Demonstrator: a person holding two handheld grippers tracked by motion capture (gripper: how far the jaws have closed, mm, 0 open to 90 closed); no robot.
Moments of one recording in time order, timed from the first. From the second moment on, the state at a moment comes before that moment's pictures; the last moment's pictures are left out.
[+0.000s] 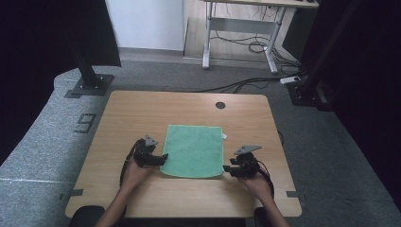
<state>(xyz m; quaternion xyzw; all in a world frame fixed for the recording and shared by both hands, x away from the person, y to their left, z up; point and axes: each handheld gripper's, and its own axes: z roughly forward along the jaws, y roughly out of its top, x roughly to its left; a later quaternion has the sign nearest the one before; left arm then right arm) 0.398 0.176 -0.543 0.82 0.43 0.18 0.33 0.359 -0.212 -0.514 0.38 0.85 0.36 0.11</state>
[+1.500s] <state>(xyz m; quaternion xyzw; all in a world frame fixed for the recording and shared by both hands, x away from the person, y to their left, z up) 0.355 0.189 -0.528 0.83 0.41 0.18 0.33 0.365 -0.199 -0.535 0.39 0.84 0.35 0.16</state>
